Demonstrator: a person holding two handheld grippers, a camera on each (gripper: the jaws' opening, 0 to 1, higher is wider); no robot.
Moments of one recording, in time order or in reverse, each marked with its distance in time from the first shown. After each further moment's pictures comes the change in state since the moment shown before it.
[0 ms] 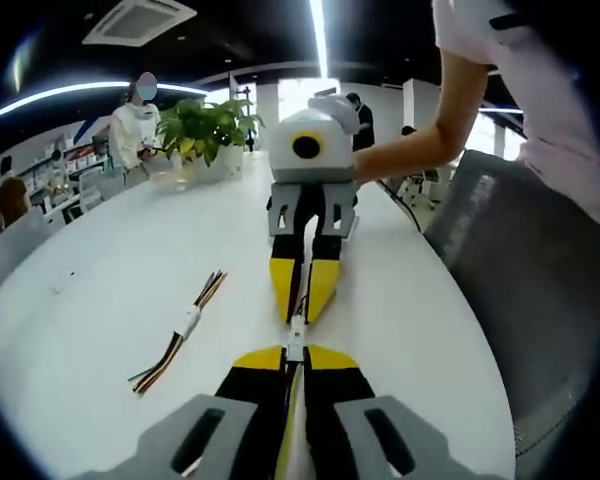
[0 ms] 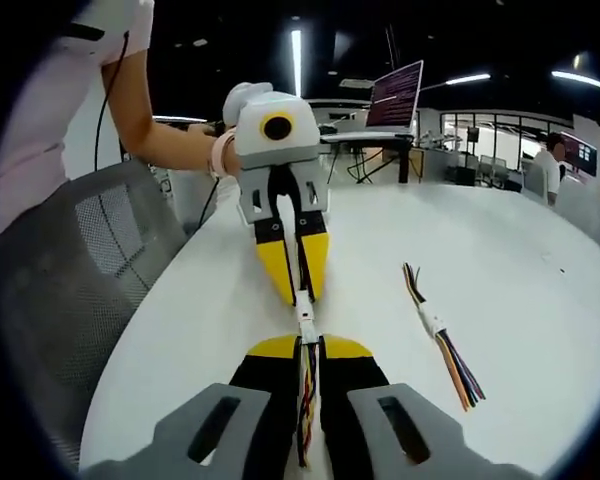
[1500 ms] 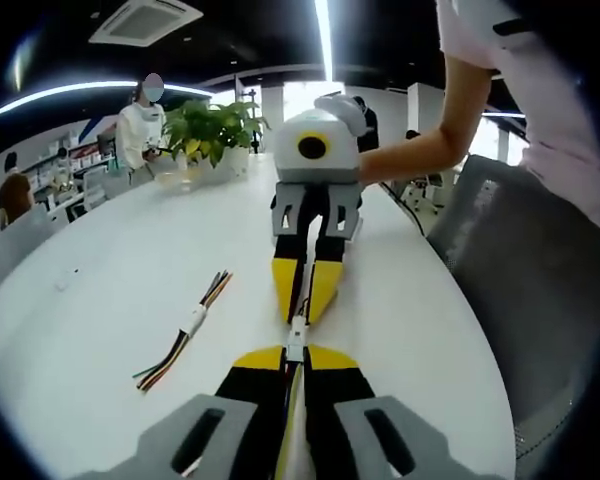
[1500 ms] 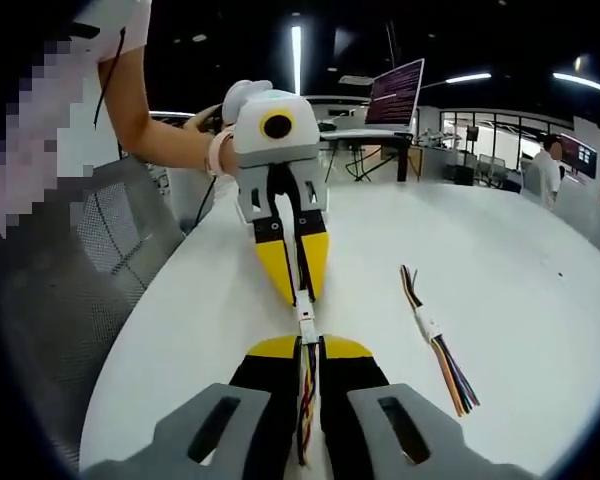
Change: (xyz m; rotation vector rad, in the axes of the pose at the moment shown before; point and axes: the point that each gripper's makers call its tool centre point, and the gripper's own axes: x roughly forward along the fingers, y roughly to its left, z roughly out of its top) left arm -0.004 0.002 0.001 -0.010 -0.009 0.014; right arm 0.002 -0.005 0.001 -0.014 0.022 -0.013
